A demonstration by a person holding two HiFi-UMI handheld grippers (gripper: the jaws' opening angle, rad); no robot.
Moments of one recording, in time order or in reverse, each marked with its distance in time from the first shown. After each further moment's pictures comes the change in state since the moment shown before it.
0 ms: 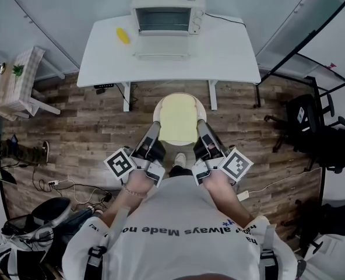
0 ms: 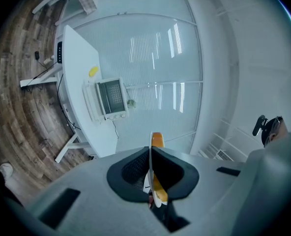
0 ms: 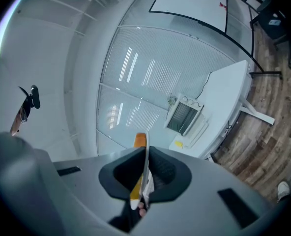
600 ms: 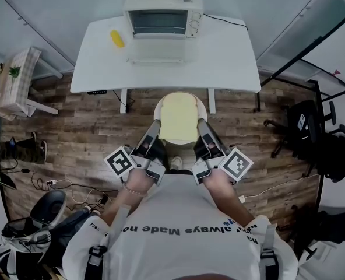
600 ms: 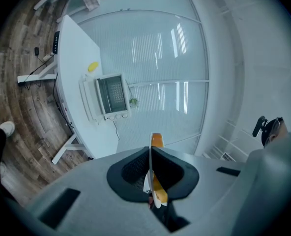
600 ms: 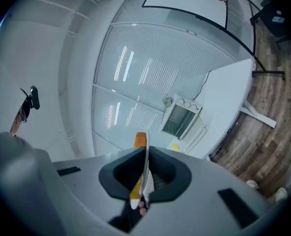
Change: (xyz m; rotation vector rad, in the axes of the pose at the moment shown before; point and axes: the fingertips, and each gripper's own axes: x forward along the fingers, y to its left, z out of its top) left arm 0.079 0.023 0.004 -0.013 -0.019 0.016; right arm 0.037 -0.044 0.060 0.019 0.025 -0.011
